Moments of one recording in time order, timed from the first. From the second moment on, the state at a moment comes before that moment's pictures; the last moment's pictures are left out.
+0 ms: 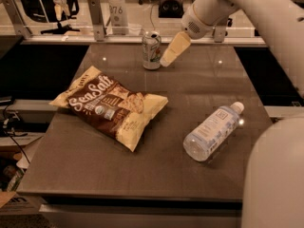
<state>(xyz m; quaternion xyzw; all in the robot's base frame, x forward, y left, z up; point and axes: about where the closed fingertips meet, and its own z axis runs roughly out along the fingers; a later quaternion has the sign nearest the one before) 0.734 -0.074 0.909 -0.51 0.80 0.08 0.31</state>
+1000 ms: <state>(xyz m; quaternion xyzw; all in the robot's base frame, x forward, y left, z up) 0.761 -0.024 0.899 -0.50 0.79 0.12 0.33</state>
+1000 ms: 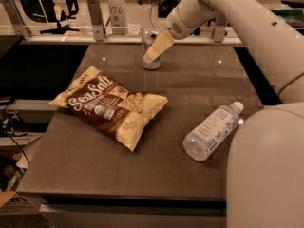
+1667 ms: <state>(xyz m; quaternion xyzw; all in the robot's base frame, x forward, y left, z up) 0.771 -0.004 0.893 -0.49 0.79 0.14 0.34</state>
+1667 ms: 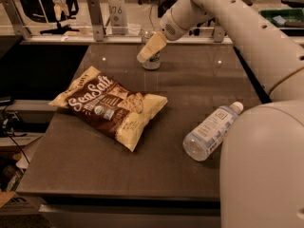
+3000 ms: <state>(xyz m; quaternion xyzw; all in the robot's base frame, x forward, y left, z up) 0.769 0.010 0.899 -0.49 0.78 0.17 0.35</state>
